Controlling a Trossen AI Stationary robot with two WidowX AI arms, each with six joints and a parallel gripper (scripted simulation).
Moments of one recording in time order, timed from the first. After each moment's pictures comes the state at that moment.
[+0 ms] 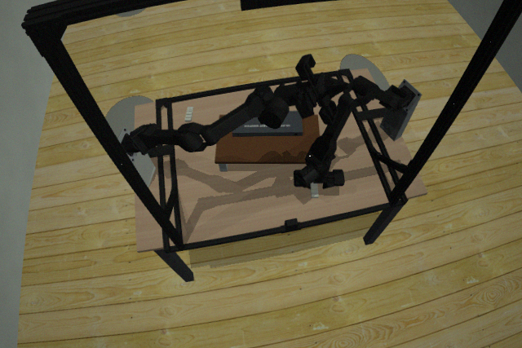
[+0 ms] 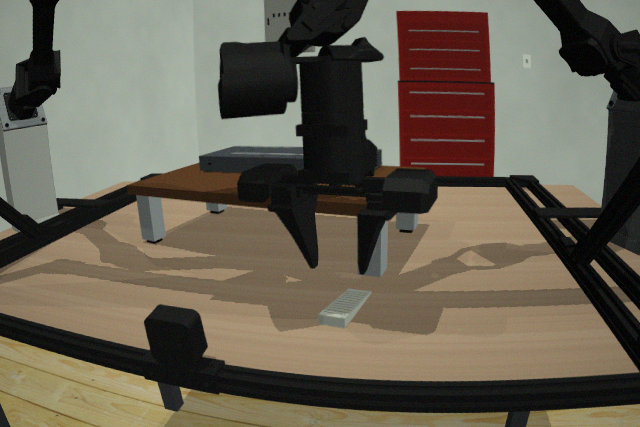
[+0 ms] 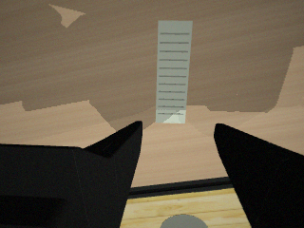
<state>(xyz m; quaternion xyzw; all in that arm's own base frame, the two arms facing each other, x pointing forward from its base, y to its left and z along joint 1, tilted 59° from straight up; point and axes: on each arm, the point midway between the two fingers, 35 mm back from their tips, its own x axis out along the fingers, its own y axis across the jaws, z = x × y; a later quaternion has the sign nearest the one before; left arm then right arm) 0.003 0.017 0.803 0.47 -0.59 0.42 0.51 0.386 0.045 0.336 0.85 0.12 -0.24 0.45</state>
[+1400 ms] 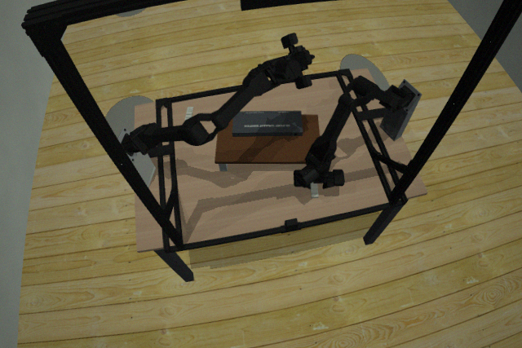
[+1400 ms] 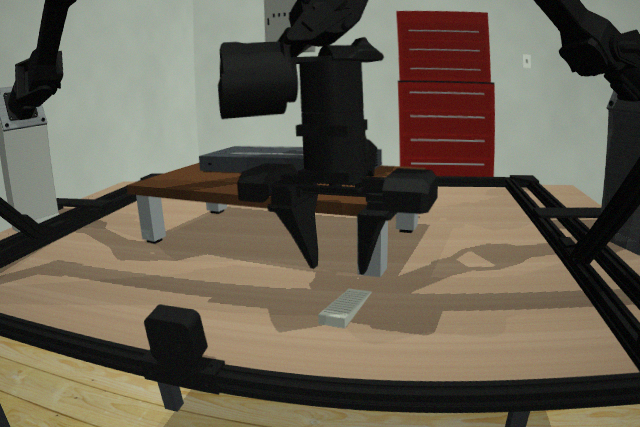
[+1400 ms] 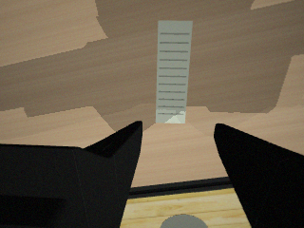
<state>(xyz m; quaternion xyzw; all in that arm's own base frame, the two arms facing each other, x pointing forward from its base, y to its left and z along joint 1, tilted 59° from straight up) 0.124 0.329 0.626 0.09 -0.22 0.43 0.87 0.386 0.045 0.335 0.85 0.12 -0.24 0.45</state>
